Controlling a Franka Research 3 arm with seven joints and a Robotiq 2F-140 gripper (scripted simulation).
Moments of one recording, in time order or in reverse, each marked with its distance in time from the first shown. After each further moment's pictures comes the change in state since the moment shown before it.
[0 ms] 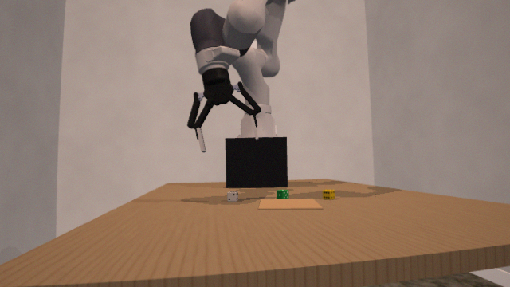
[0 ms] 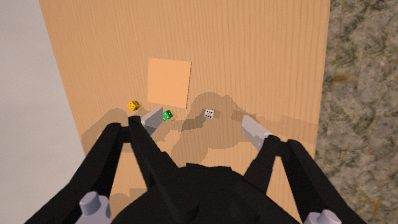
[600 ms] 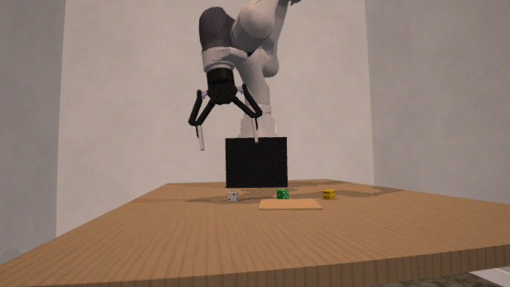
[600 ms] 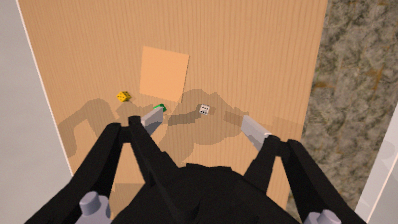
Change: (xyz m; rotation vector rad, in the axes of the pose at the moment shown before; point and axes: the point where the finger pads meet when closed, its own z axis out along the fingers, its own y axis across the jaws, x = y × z) arm -0.007 0.002 0.000 -0.078 -0.029 -0.082
